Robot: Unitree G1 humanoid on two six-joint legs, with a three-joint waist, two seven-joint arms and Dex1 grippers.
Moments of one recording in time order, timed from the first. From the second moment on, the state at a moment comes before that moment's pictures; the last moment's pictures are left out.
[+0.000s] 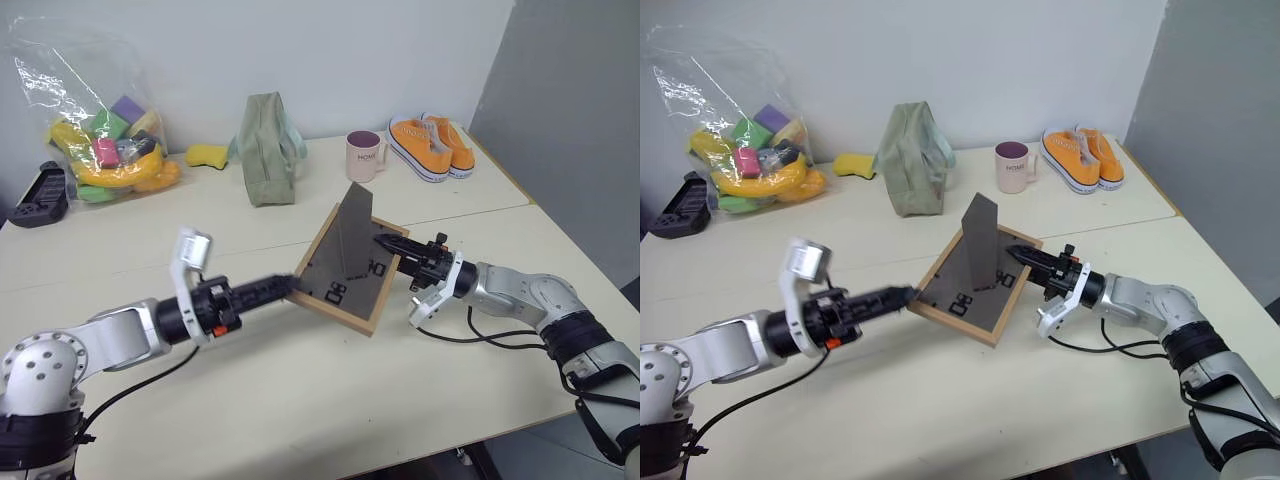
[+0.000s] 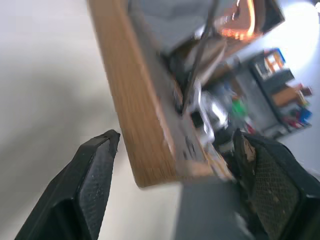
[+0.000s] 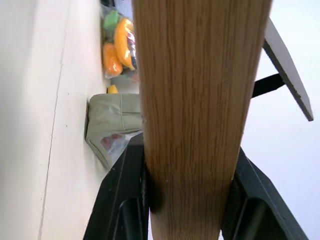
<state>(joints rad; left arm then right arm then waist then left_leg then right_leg) -0.13 0.79 0.38 -0.35 -1.67 0.97 -0.36 -0.73 -0.65 0.45 0.54 -0.81 -1.00 -0.27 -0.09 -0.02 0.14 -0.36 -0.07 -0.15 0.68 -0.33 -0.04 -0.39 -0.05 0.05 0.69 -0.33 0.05</state>
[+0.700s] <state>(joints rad) 0.35 0.72 0.62 -0.73 -1.31 0.71 -0.61 -0.73 -0.18 0.33 0.48 0.48 -0.16 0.84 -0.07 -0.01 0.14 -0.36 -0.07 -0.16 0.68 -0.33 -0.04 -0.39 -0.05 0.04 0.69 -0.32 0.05</state>
